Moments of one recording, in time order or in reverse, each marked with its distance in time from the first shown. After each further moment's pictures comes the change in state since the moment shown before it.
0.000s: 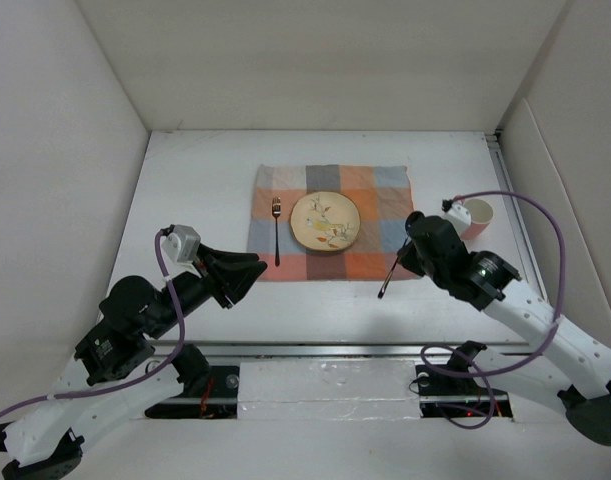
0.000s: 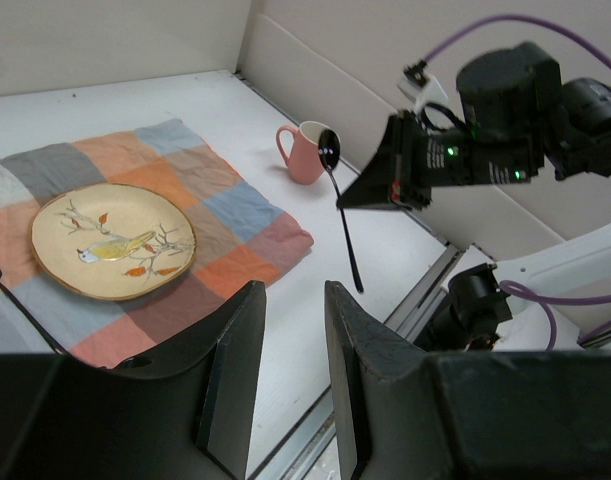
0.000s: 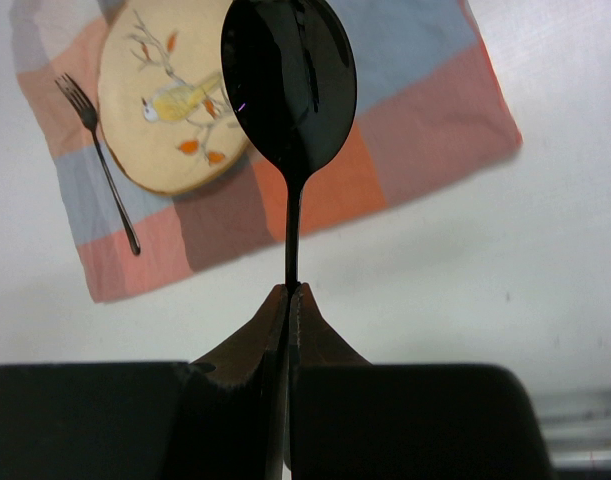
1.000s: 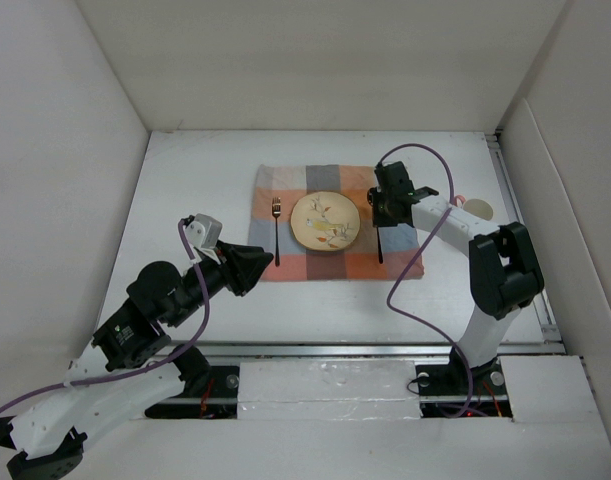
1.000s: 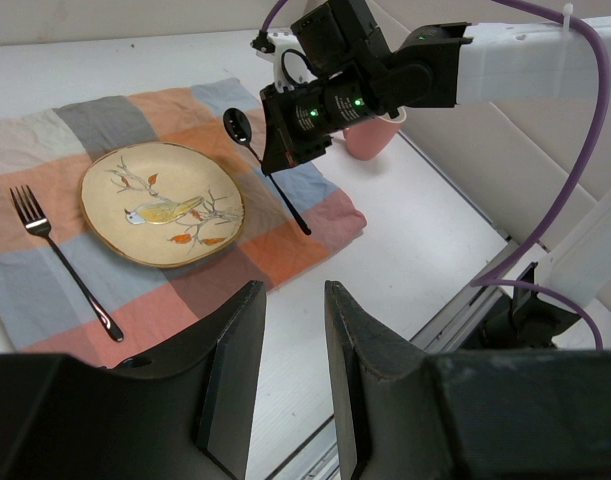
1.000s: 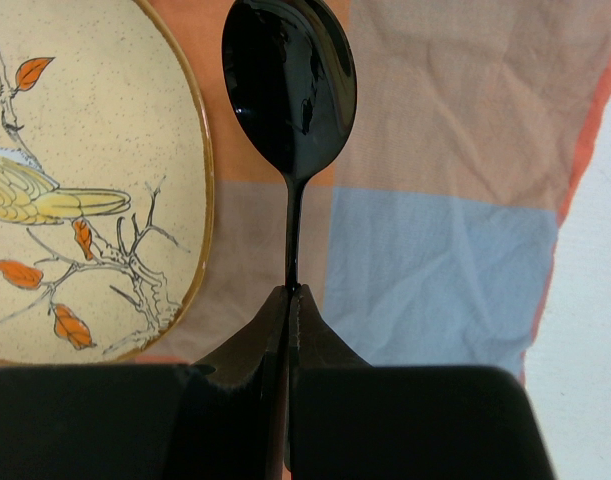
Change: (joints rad) left arm 0.035 0.101 -0.020 0.001 -0.074 0.003; right arm -0.352 0.861 0.321 0.427 -0.365 -0.815
